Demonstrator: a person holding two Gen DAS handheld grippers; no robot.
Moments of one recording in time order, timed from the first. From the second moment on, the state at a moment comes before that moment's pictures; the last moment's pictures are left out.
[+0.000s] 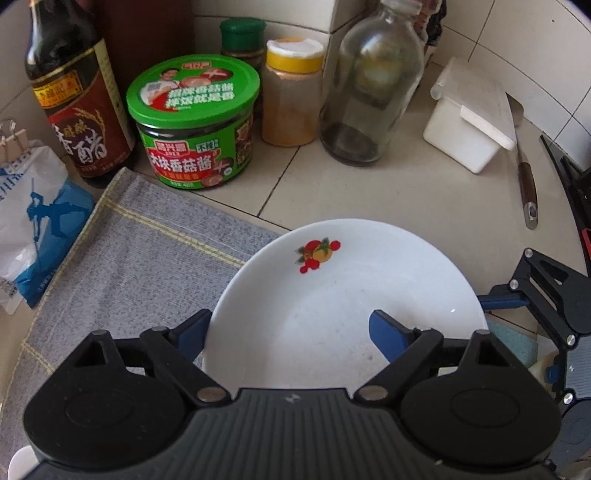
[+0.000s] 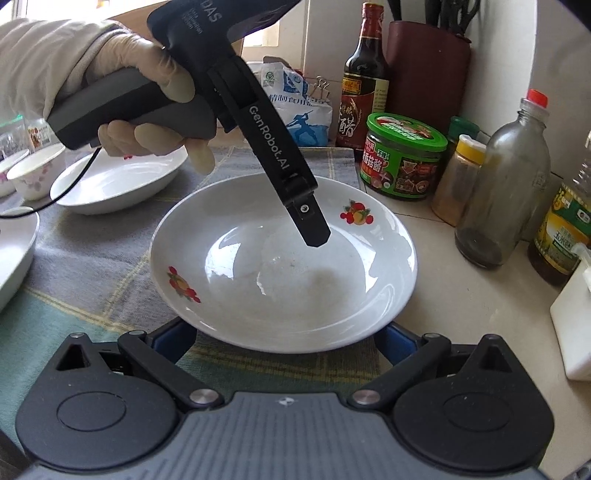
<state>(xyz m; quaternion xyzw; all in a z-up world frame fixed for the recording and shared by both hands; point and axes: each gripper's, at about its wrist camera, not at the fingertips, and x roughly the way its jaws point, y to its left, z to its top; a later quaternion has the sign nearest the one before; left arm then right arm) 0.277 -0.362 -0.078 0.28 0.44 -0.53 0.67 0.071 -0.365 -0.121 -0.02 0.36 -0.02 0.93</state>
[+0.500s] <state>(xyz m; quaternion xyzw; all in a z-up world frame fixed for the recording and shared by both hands) 0.222 -0.301 -0.026 0.25 0.35 -0.52 0.74 0.033 -0.341 -0.090 0.01 0.35 -0.08 0.93</state>
